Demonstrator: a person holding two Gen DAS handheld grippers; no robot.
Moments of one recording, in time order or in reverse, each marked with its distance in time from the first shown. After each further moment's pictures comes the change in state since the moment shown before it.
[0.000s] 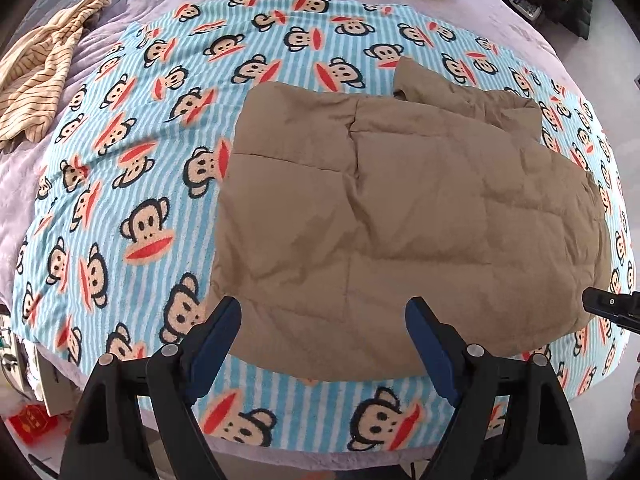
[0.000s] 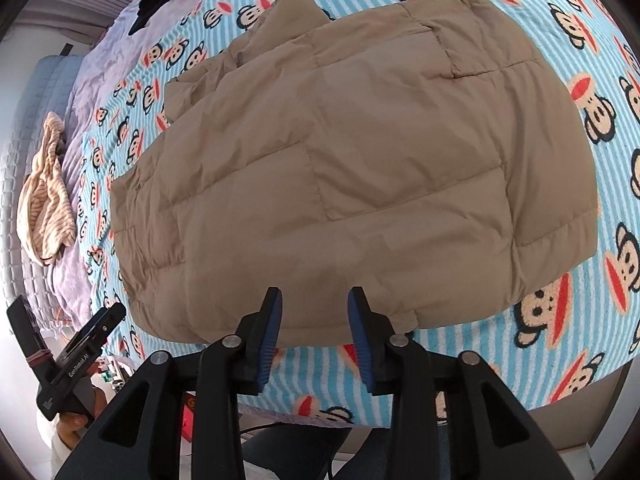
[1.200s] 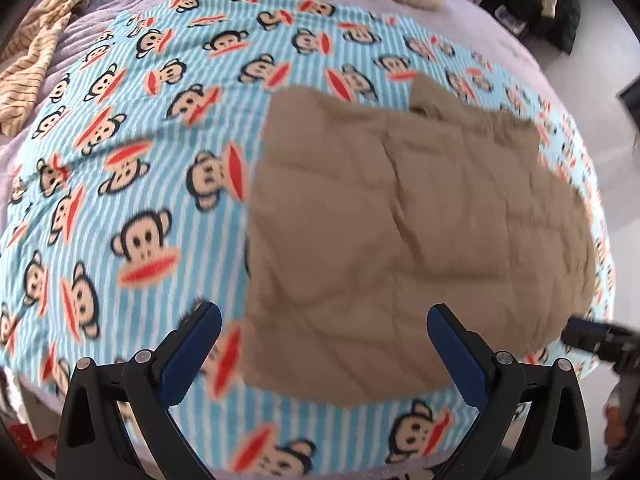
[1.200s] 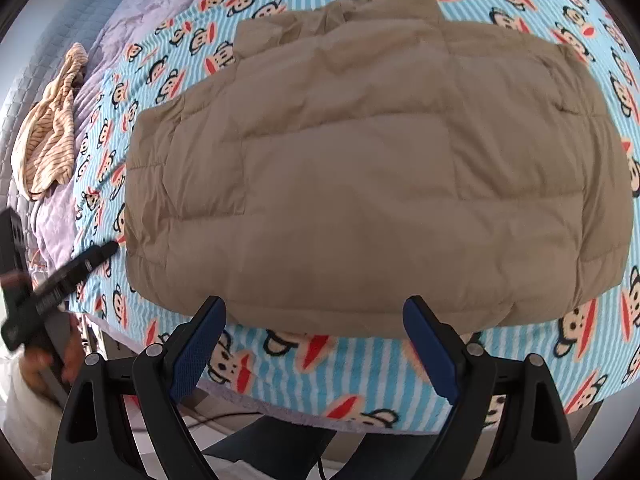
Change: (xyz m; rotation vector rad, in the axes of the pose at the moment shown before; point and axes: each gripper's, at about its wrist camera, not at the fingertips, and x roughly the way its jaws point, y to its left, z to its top) left arm 0.017 0.063 0.025 -0.015 -0.028 -0.155; right arm 0.030 0.075 -0.029 -0.202 0.018 -0.060
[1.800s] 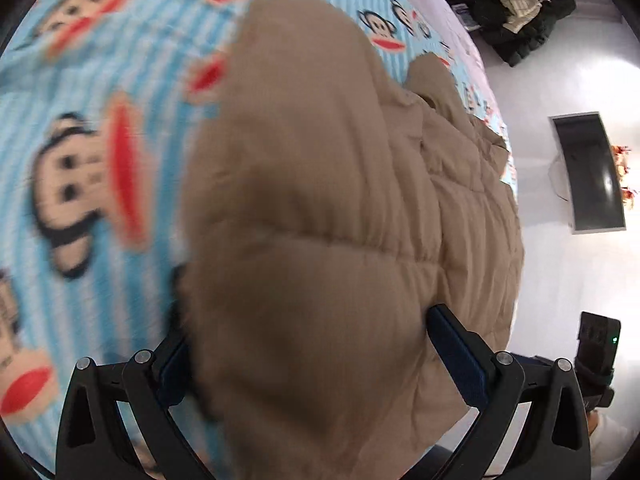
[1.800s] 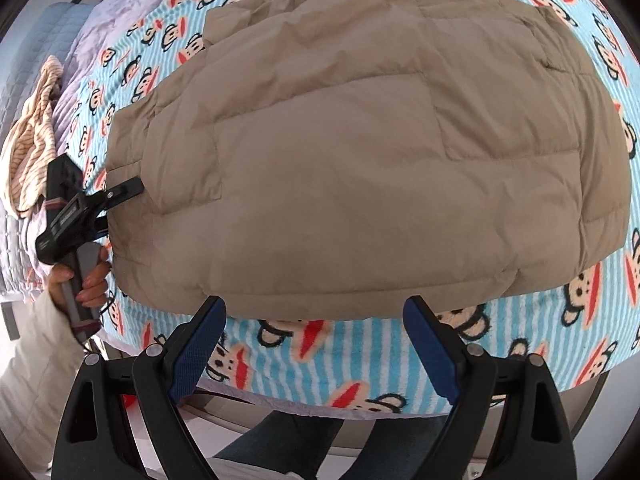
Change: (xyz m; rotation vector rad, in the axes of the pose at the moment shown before) left arm 0.131 0.038 0.060 -0.053 0.218 -0.510; right arm 0.011 -0.005 -0.009 0.088 0.041 -0.031
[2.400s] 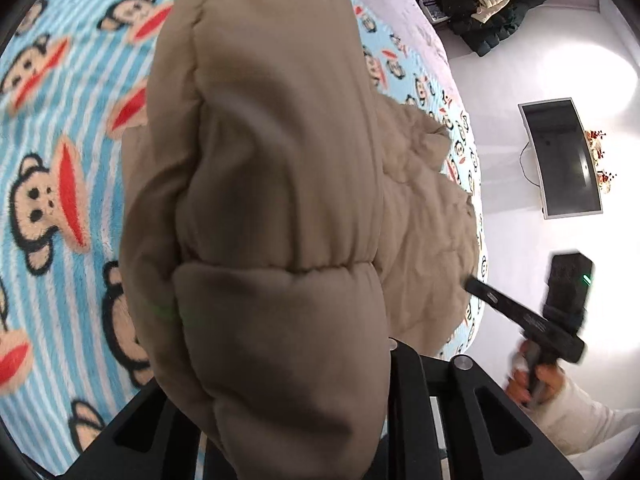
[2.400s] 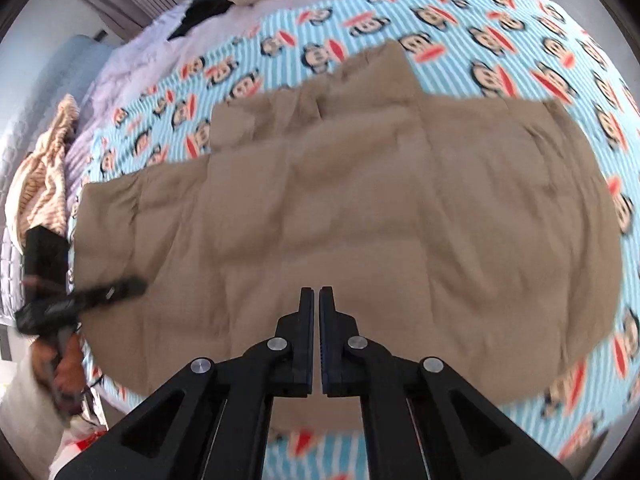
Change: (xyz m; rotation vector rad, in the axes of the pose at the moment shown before) left arm -0.021 -0.080 -0.001 0.046 0.004 -0.048; right arm -0.018 -0.003 0.061 -0.041 -0.281 0.026
